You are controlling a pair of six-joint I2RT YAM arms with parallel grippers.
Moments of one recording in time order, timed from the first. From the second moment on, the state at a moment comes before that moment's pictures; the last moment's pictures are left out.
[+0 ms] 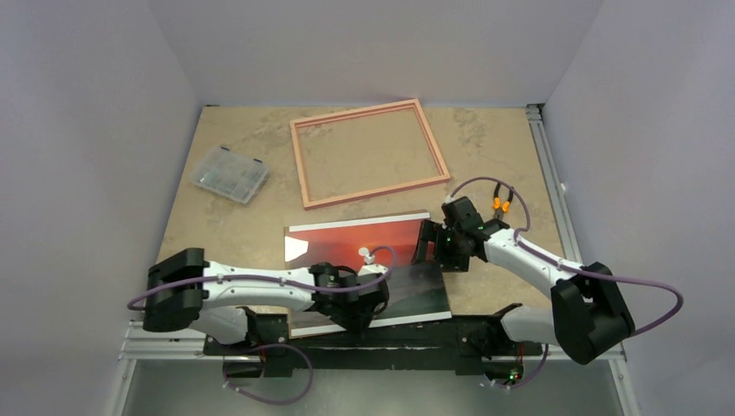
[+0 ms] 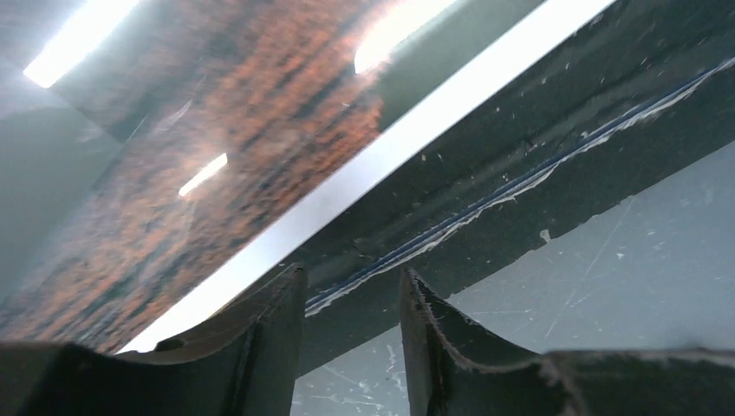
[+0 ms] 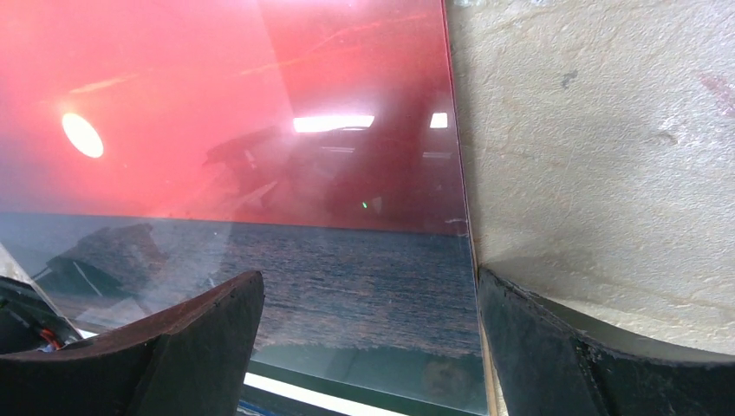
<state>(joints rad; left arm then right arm) -1.35 1.37 0.85 -0.69 -0.03 -0.88 0.47 1.28 0.63 -0.50 -0.18 0.68</state>
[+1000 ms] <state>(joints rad) -1.34 1.64 0.95 -0.65 0.00 -0.90 0.42 1.32 0.65 -0.45 -0.24 0.71</state>
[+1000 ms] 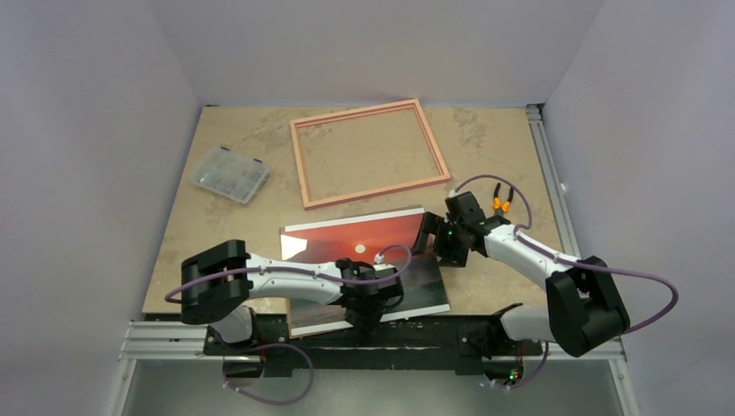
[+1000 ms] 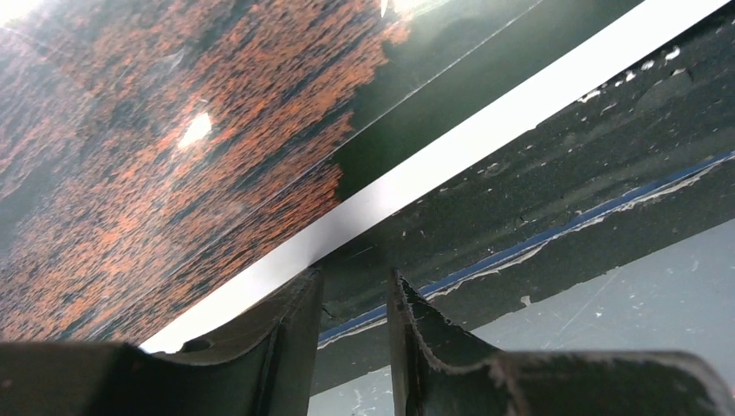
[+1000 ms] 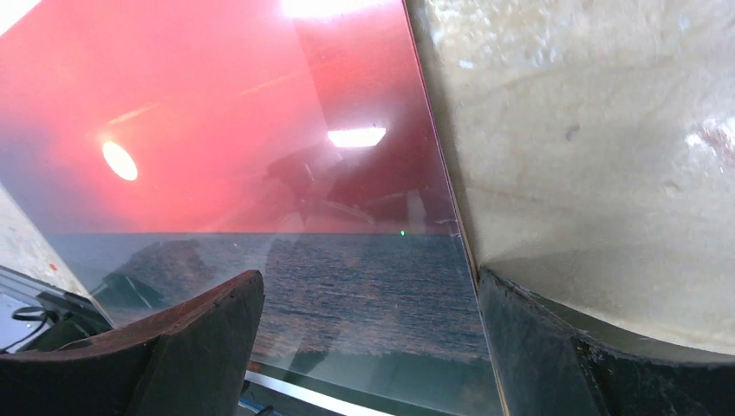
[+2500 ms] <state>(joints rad) -1.33 1.40 0.76 -0.74 -0.07 -0.72 0.33 1.43 0.70 -0.33 -0.36 0.68</state>
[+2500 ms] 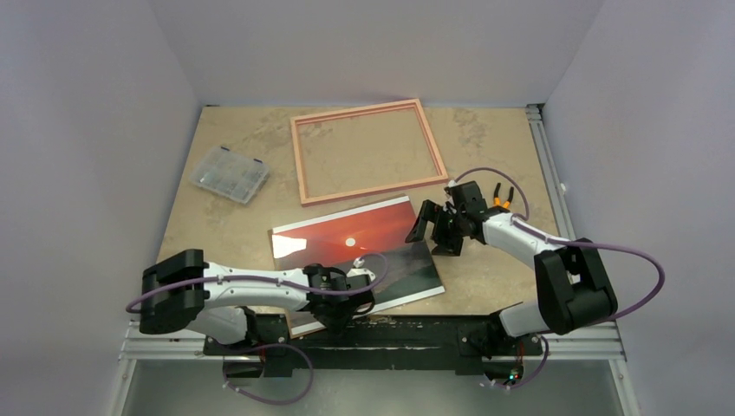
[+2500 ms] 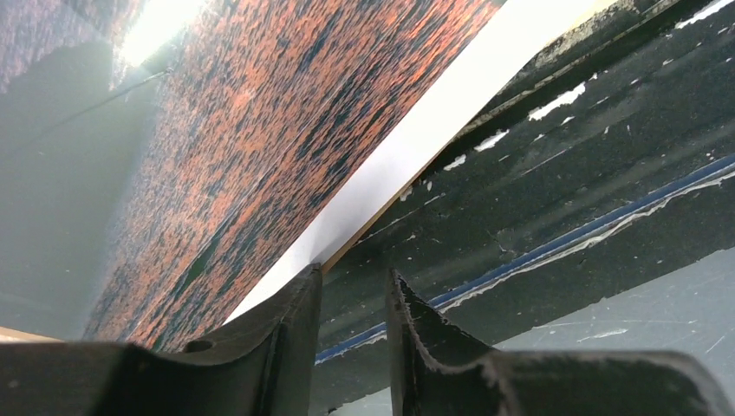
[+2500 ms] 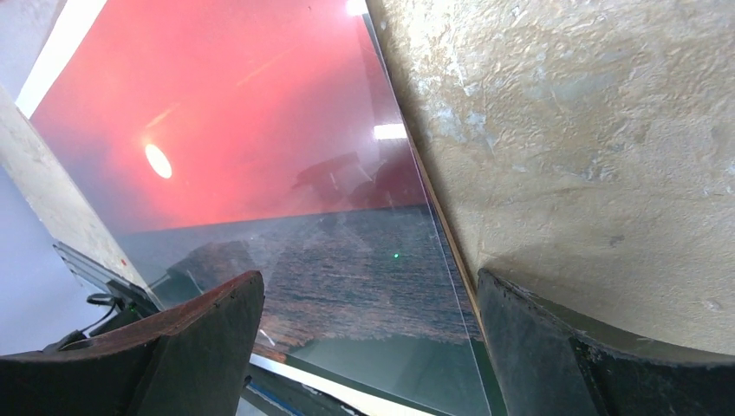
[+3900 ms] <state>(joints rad) -1.41 1.39 0.71 -0.86 -0.15 -1.16 0.32 1.43 0.69 -0.34 -0.39 0.67</state>
